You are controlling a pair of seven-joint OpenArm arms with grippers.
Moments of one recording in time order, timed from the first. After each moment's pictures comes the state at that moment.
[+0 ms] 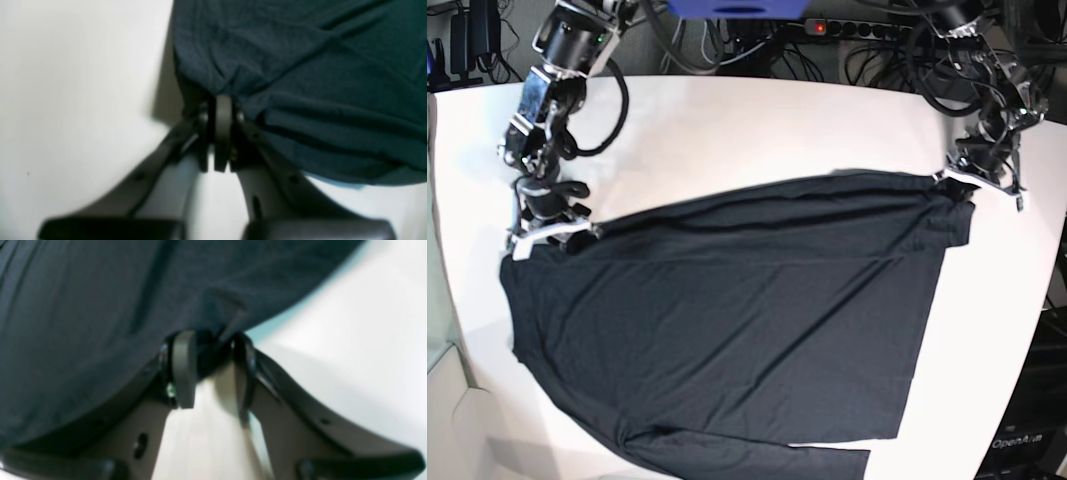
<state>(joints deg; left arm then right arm) 6.4 -2.7 -41.2 86.6 -23.3 -26.7 45.3 3.2 -3.7 33.5 74.7 12.6 16.4 -27.0</state>
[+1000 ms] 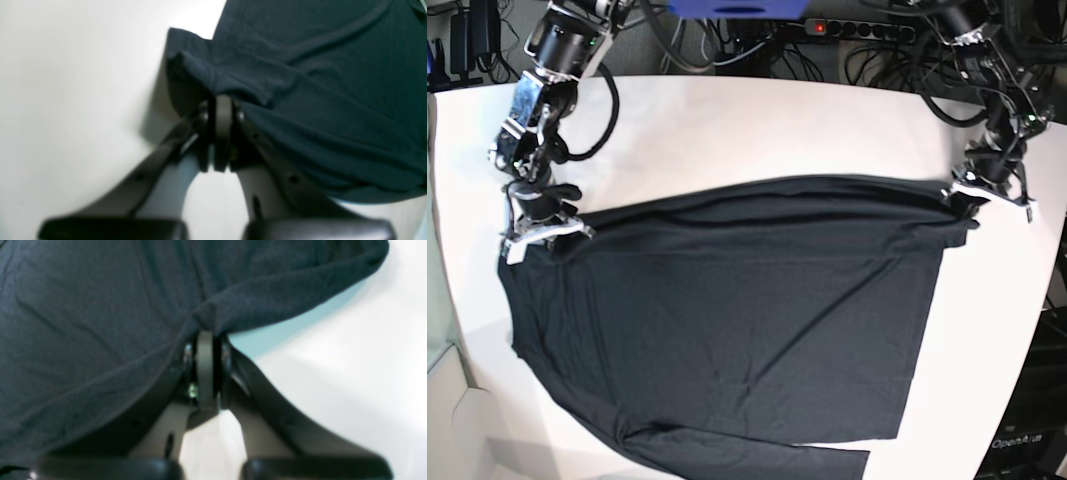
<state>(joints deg) 4.8 -4.5 -41.0 86.8 -29.8 -26.3 45.7 2.9 -2.2 33.3 77.2 11.8 16.6 -29.6</state>
